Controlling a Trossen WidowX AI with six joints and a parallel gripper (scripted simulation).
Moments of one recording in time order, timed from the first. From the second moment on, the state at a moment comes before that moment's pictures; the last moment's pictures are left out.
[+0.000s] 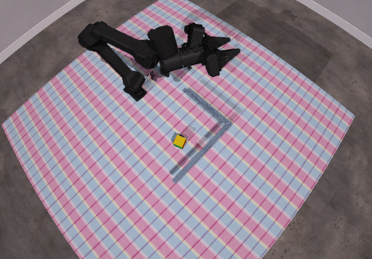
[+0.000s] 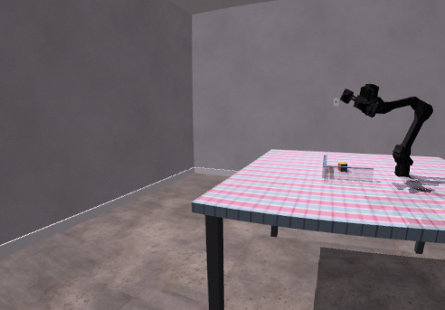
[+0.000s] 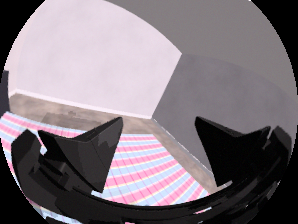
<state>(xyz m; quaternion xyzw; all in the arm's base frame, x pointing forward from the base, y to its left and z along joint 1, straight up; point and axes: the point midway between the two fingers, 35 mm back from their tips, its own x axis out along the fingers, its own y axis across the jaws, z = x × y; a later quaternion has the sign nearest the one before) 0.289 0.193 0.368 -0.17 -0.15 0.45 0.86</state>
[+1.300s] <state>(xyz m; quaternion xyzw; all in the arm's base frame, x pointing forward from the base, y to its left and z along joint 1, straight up) 0.380 0.105 0.220 -0.45 0.14 0.36 0.81</state>
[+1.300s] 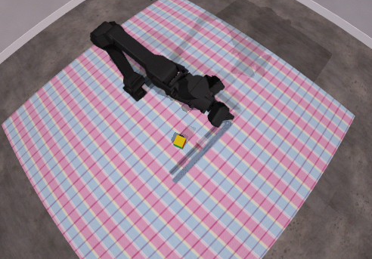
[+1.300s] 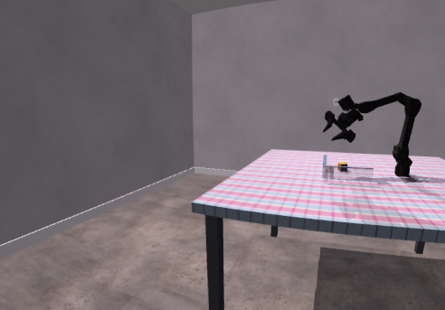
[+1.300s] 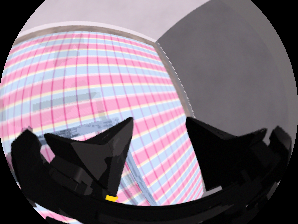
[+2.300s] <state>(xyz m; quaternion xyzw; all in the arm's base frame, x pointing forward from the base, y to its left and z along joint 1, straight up) 0.313 -0.031 0.102 -0.58 0.40 0.58 0.41</state>
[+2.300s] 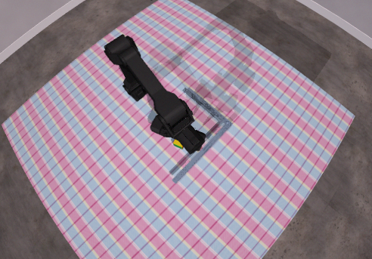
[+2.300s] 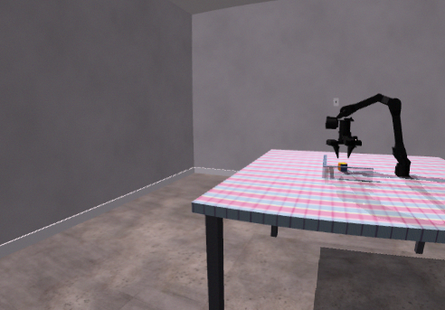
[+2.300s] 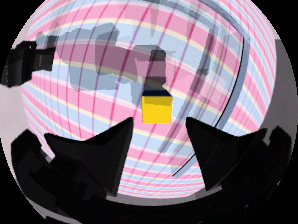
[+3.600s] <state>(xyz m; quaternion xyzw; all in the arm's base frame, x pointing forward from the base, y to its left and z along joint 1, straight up) 0.315 -0.032 0.049 -0.58 0.40 0.57 0.41</state>
